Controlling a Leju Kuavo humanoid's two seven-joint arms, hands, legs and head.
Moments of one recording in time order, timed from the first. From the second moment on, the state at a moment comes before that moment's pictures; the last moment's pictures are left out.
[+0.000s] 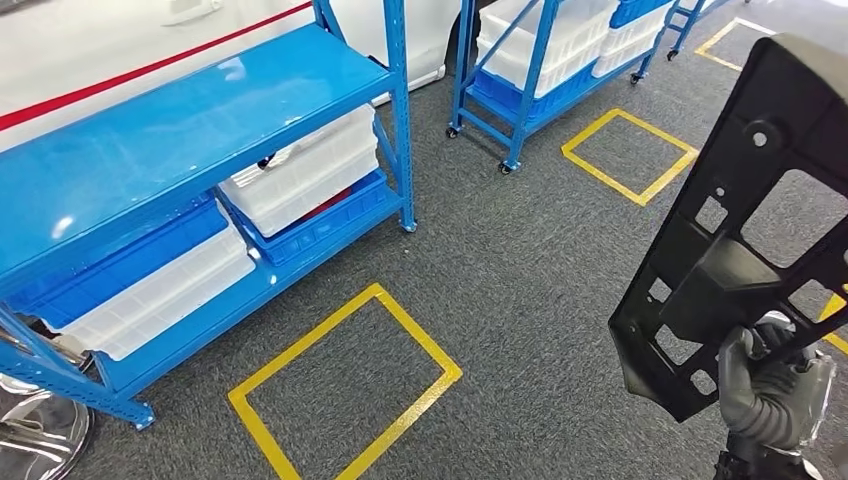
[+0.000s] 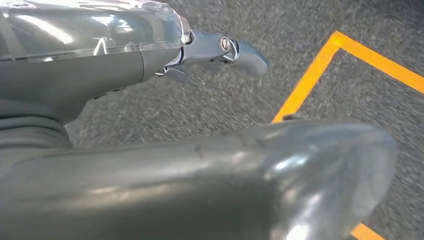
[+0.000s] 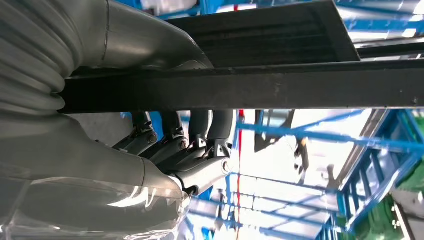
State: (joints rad) left arm -0.06 0.01 0.28 -0.22 -0.34 0.27 -0.59; right arm 0.32 -0.04 -0.33 -2.00 -0.18 -0.04 -0.61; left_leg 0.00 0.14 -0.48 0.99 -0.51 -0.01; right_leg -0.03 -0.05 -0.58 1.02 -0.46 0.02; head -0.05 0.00
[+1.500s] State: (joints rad) left arm -0.01 0.01 0.41 -0.18 -0.17 -0.02 -0.05; right arm 0.25 -0.11 -0.29 -1.99 -0.12 -0.05 -0.64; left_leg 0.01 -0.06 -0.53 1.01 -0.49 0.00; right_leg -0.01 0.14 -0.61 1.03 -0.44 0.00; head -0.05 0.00
